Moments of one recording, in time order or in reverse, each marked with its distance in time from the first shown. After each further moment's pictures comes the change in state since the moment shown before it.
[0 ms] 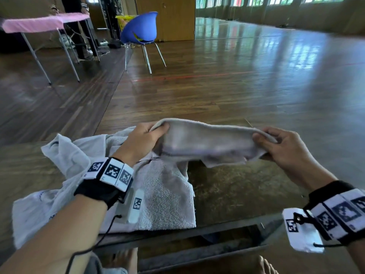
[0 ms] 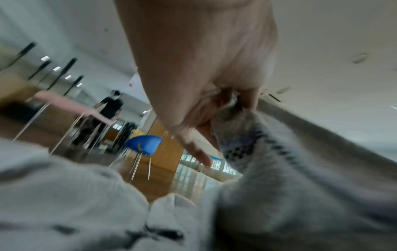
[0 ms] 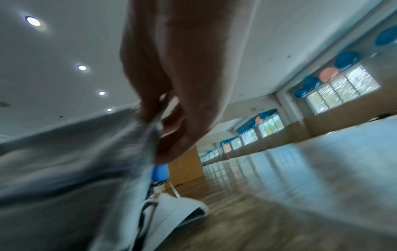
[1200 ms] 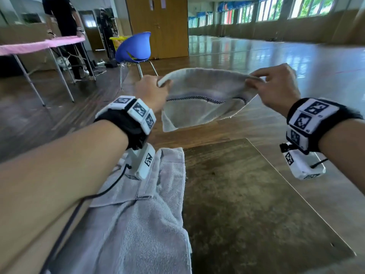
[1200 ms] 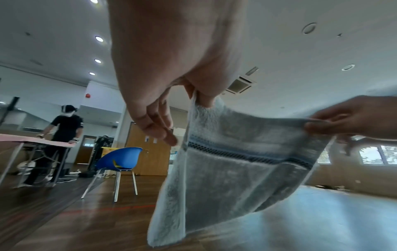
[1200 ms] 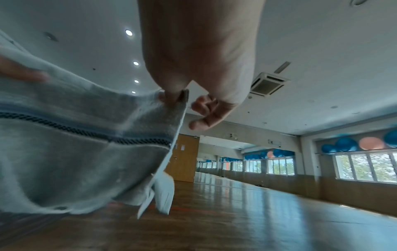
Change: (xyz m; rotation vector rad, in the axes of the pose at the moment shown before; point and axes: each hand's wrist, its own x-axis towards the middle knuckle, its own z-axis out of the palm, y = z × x) left_hand 0.164 0.095 0.012 0.419 0.301 0.125; right_hand 0.203 -0.053 -0.019 -0.612 0.348 -0.248
